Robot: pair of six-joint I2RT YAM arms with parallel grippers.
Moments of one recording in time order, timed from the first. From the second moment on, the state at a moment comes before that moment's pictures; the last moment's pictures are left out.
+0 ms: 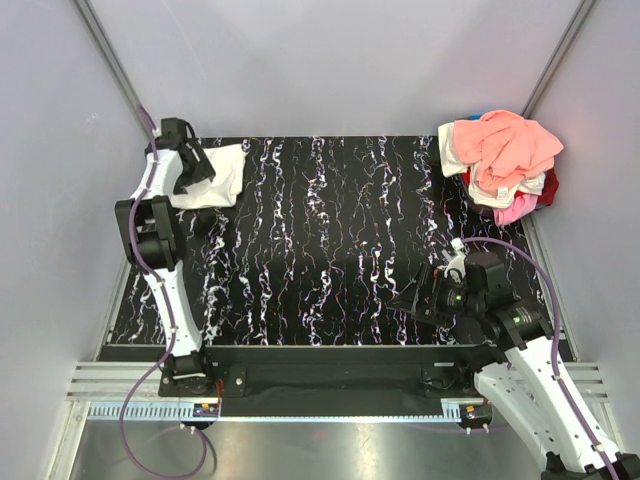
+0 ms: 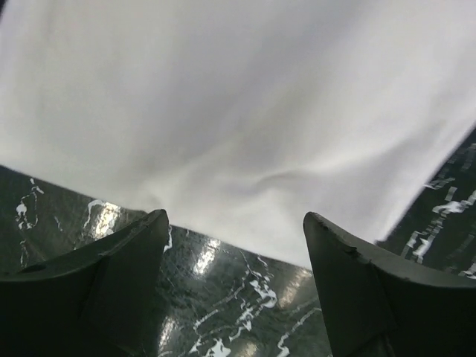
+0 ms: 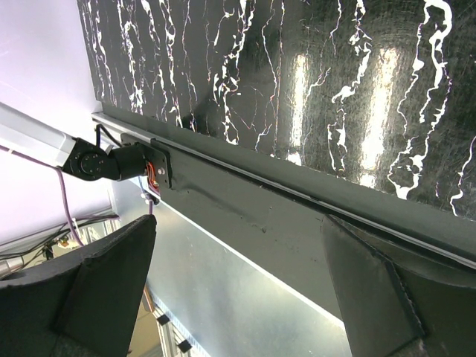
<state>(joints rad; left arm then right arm) 0.15 2.26 1.97 -0.74 -0.09 -0.37 0.33 0.57 0.64 -0.84 -0.52 0.74</state>
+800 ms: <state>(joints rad) -0.66 1.54 1.55 -0.72 -0.05 -0.29 0.33 0.57 0.72 -0.88 -0.46 0.74</state>
